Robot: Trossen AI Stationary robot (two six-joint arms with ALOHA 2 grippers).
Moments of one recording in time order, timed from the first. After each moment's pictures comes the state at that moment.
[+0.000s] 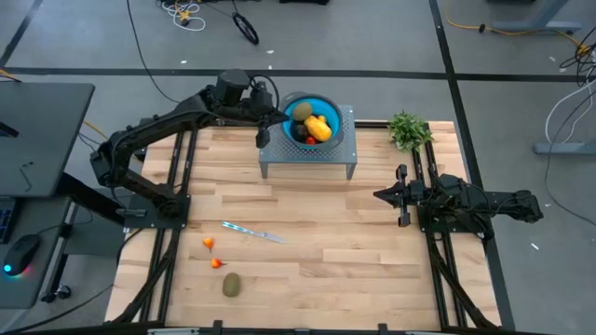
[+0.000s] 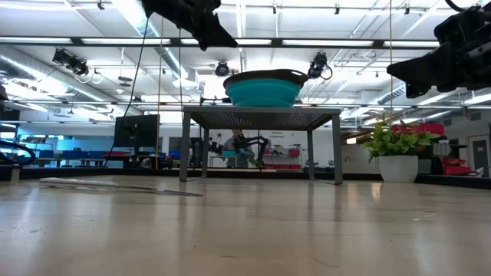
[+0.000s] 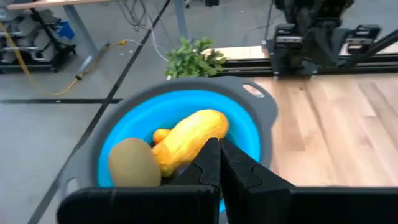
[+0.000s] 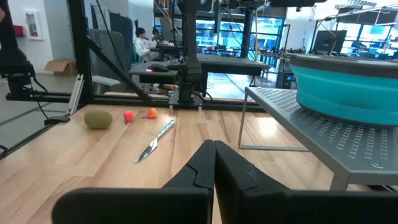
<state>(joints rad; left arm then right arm) 0.56 1.44 1.37 -0.36 0.34 0.32 -0.03 0.00 0.01 0.00 0.00 -0.07</state>
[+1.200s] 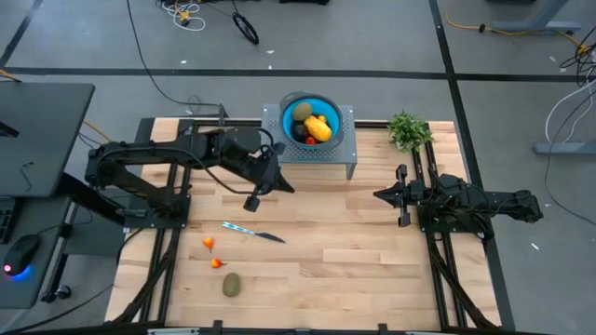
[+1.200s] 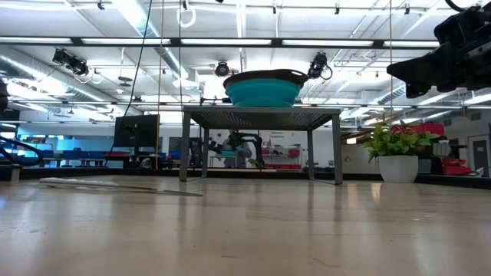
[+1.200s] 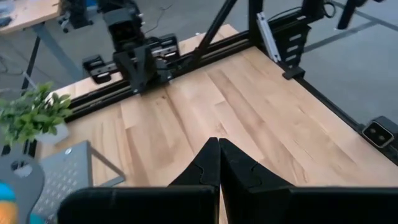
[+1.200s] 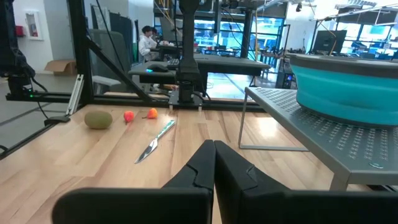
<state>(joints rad) 0.07 1.38 1.37 -0.48 0.31 0.39 -0.03 0.00 0.01 0.00 0.00 -0.07</state>
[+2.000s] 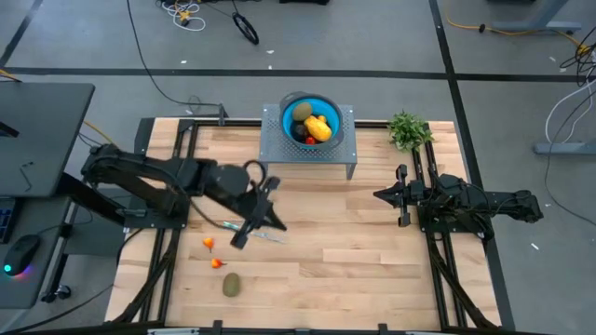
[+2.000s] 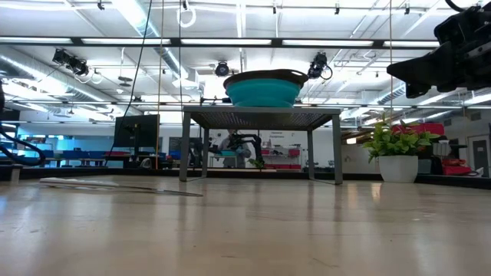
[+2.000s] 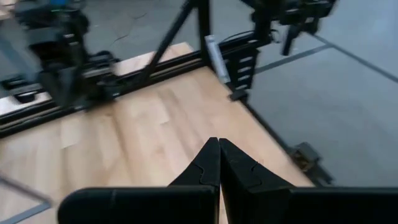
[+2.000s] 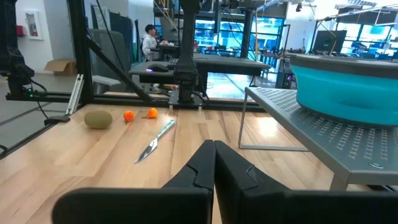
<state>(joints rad) -0.23 1.35 1.37 -0.45 0.16 0.16 -0.03 0.00 0.01 0.00 0.00 -0.07</state>
